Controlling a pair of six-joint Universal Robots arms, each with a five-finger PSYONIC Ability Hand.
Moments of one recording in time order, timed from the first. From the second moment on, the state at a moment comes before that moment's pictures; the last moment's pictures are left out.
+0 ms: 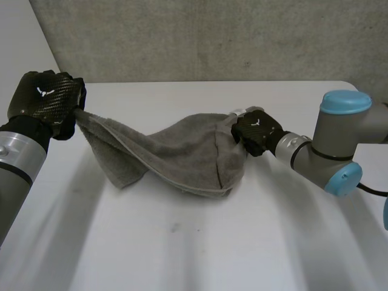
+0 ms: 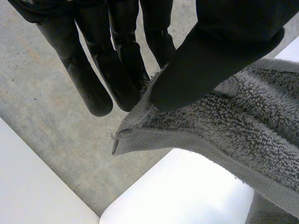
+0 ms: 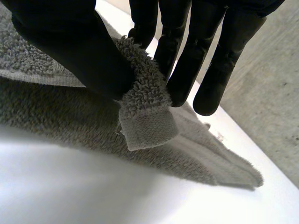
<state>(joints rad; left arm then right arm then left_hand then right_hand) 4.47 -1.51 -1.83 3.42 -1.48 3.52 1.90 -0.71 1.00 -0.01 1.07 2.60 1.15 1.21 1.22 1.22 1.02 1.35 1.17 1.18 1.19 0.98</state>
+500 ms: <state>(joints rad) 4.46 -1.48 -1.85 3.30 -1.47 3.54 1.58 -1.37 1.24 0.61 1.16 2.27 1.15 1.21 1.22 1.22 1.02 1.35 1.17 1.18 1.19 0.98</state>
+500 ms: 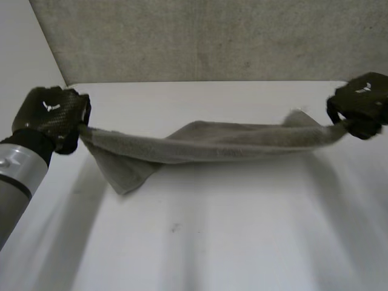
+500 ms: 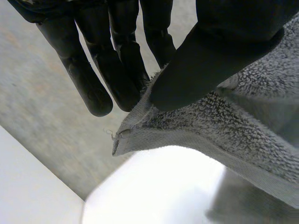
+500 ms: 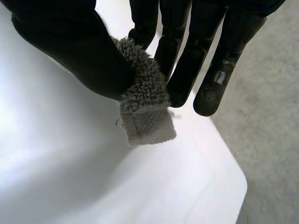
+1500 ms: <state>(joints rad) 4.43 -2.05 -0.84 3.54 -1.57 3.71 1.69 -1.16 0.82 -0.08 1.36 2.57 1.15 1.21 1.22 1.22 1.03 1.36 1.17 1.19 1.19 1.00</state>
